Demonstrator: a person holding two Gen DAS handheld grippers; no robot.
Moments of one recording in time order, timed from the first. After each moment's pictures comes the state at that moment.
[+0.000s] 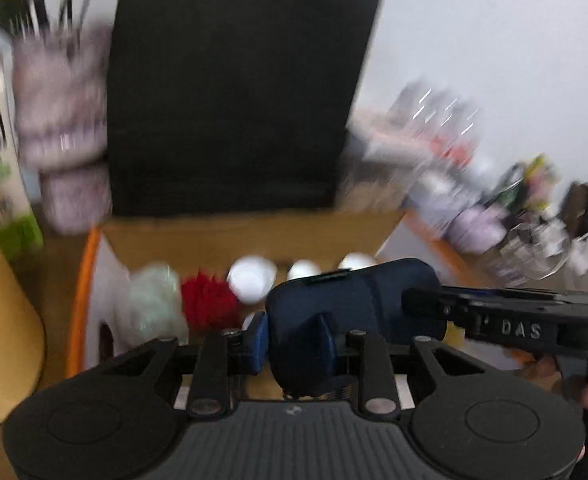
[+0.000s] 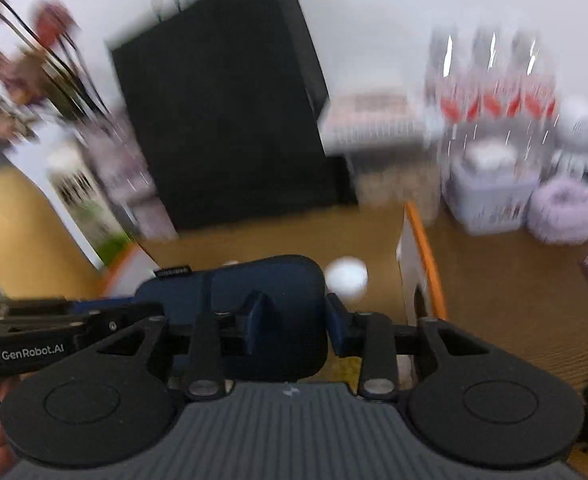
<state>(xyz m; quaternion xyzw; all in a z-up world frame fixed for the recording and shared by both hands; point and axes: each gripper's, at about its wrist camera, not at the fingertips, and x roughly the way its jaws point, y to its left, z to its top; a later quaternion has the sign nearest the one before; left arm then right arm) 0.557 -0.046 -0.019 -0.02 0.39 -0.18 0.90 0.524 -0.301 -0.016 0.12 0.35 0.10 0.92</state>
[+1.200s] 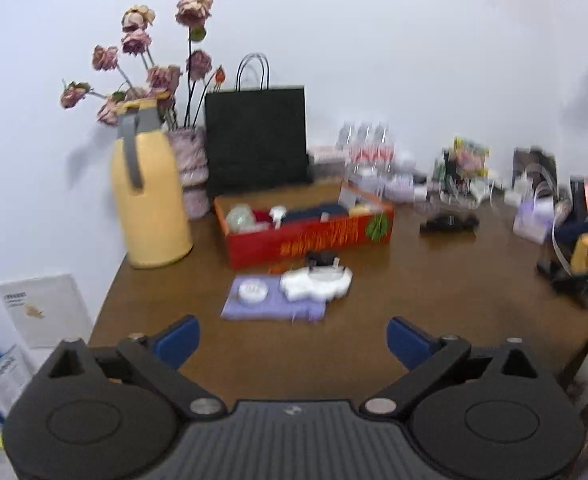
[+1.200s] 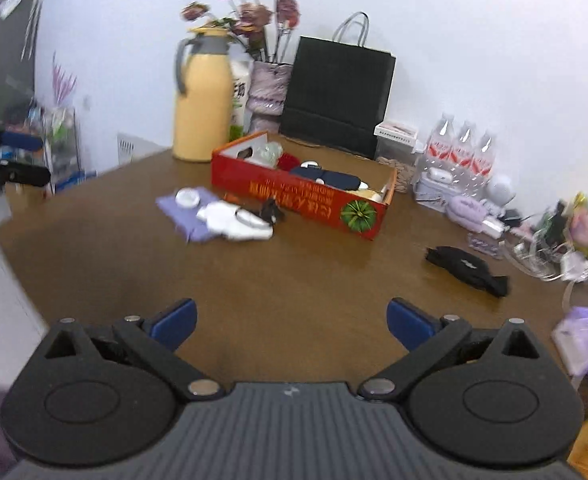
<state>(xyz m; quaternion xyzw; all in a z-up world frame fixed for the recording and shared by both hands) 0.072 0.061 0.033 0.07 0.24 -0.14 0.96 0.075 -0.298 0.042 -0.13 0.27 0.15 0.94</state>
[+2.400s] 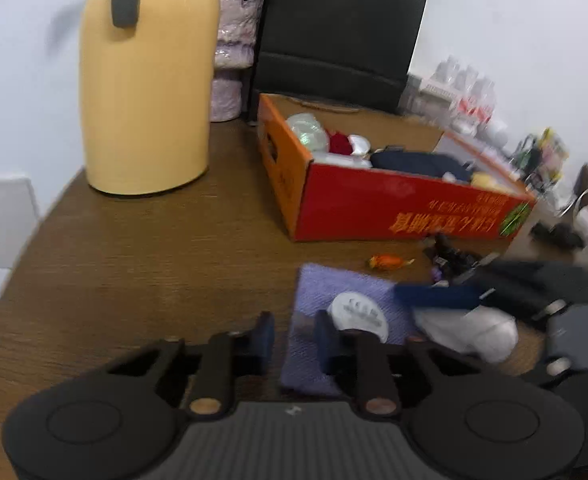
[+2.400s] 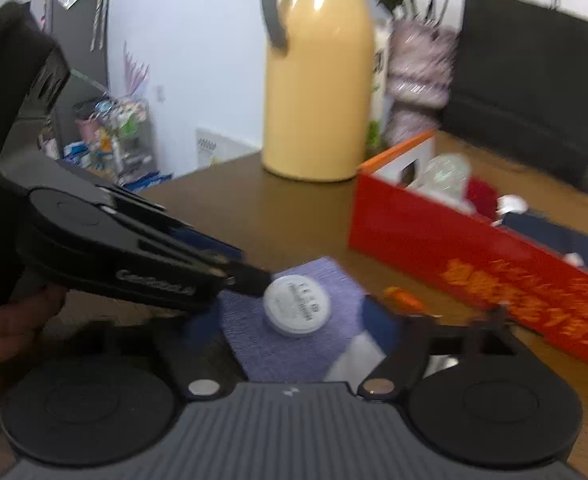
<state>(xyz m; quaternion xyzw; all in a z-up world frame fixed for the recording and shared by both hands) 0.357 0.101 -0.081 -0.05 0.36 -0.14 0.92 0.341 -0.080 -0.073 -0.11 0.29 0.31 0.90</state>
